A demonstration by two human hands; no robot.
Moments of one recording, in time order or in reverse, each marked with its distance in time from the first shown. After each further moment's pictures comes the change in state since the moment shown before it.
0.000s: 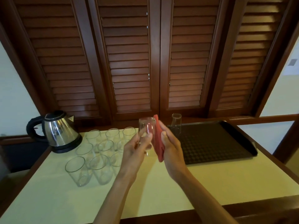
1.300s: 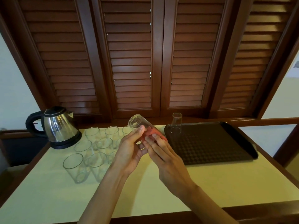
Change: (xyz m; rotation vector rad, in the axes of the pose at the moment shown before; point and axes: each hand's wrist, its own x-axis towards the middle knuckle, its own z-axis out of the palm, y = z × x) left_hand 0.027 -0.002 -0.008 -0.529 -0.075 -0.165; right_hand -0.018 0.027 -0.021 -1.365 -0.242 -0.687
